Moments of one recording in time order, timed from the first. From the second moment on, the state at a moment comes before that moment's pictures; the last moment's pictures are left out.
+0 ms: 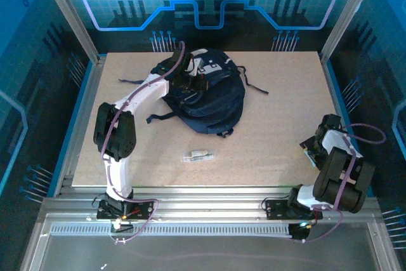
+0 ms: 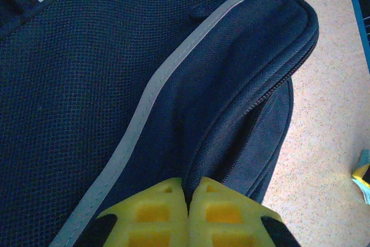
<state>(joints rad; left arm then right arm) -0.38 1.96 1.68 -0.59 0.37 -0.41 -0.47 1.36 0.64 -0.68 0.08 0.65</state>
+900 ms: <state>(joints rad) -0.37 1.95 1.64 -0.53 0.39 -0.46 -0.25 1.22 0.71 -0.65 -0.15 0.51</state>
